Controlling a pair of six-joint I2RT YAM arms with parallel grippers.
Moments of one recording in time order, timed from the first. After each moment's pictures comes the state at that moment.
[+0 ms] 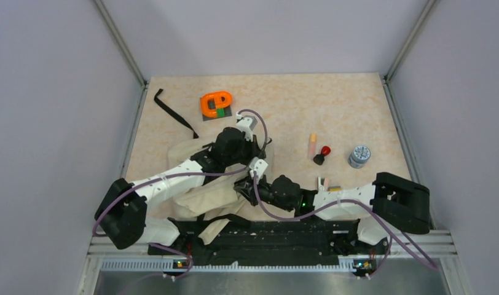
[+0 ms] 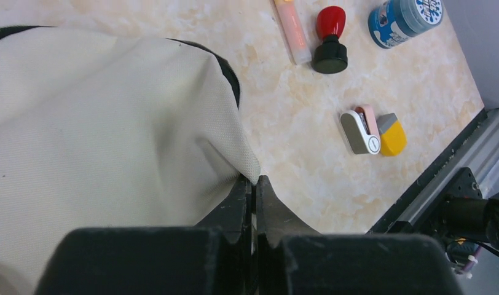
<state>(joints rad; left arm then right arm) -0.74 1.35 0.83 0.04 0.11 -0.49 1.26 1.47 0.57 0.74 0.14 0.21</state>
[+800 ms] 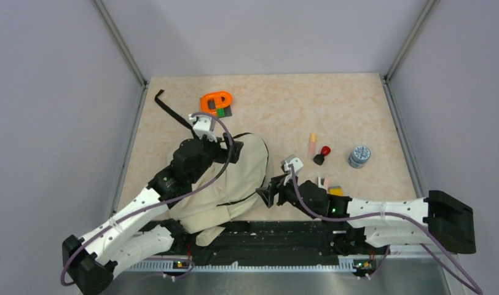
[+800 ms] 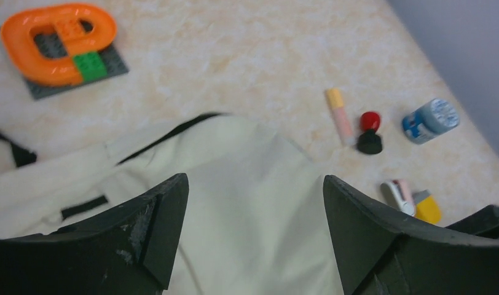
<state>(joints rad) -0.70 0.89 0.76 -0.03 -0.18 -0.36 1.25 1.06 0.41 0.44 0.40 0.37</state>
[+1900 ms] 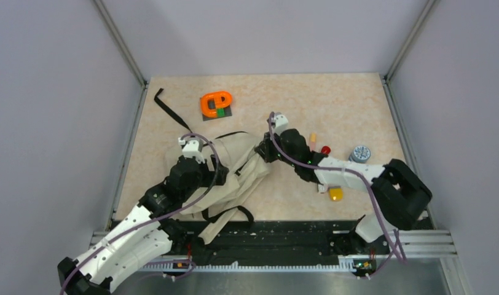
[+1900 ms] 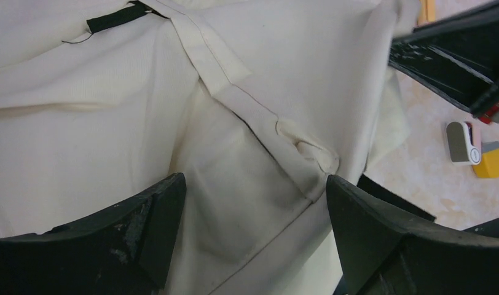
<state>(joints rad) -0.67 0.65 0.55 -0.42 -0.24 -0.54 0.83 1.46 0.74 0.38 0.08 0.40</state>
